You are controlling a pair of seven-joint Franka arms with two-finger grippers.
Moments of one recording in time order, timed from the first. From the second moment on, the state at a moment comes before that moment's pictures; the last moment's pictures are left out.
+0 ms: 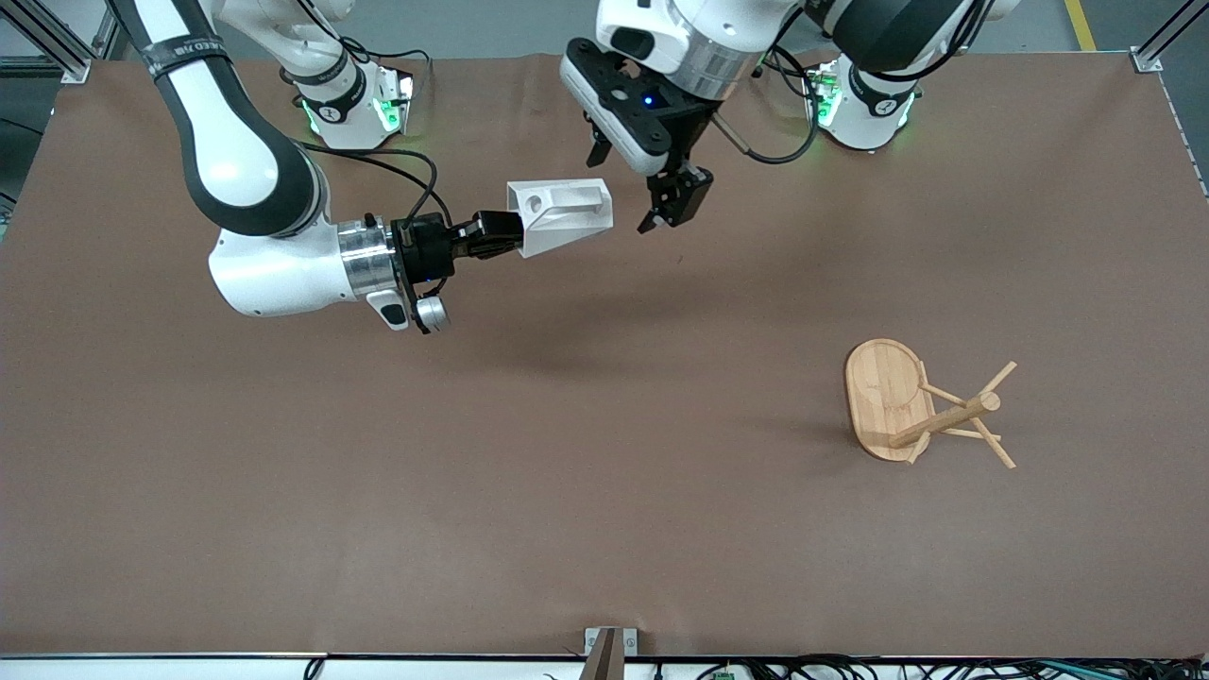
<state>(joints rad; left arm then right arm) -0.27 0.25 -0.59 -1.34 -0.03 1.93 0.14 -0.04 0.24 0.45 -1.90 1.41 1.79 -0.21</state>
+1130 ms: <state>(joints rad) -0.35 0.37 -0.58 -1.29 0.02 1.92 0.18 -0.04 0.24 0.46 -1.90 1.42 1.79 -0.23</state>
